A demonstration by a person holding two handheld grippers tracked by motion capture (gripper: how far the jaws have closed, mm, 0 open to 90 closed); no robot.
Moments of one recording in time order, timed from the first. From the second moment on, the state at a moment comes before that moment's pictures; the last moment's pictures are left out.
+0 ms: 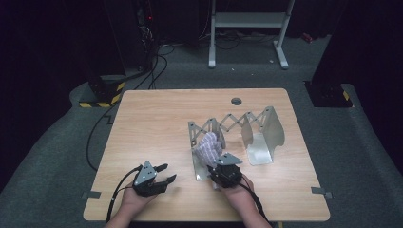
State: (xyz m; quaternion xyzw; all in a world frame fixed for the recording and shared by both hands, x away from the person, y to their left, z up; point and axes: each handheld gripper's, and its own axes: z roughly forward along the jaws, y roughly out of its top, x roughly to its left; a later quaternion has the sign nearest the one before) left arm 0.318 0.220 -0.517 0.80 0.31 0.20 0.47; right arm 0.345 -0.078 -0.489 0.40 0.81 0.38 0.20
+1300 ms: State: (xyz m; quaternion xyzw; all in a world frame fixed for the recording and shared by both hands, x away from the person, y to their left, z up) left arm 0.360 0.164 -0.507 0.76 0.40 0.26 0.44; right arm 0.345 -0.136 -0.507 0.45 0.79 0.37 0.20
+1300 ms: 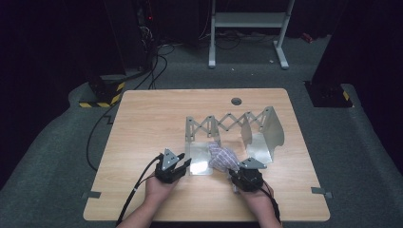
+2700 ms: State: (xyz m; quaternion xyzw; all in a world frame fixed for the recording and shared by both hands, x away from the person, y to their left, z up) left arm 0.326 0.287 -0.486 0.70 0.46 0.29 0.47; right arm 0.336 -0.002 -0.498 0.34 0.85 0.39 0.14
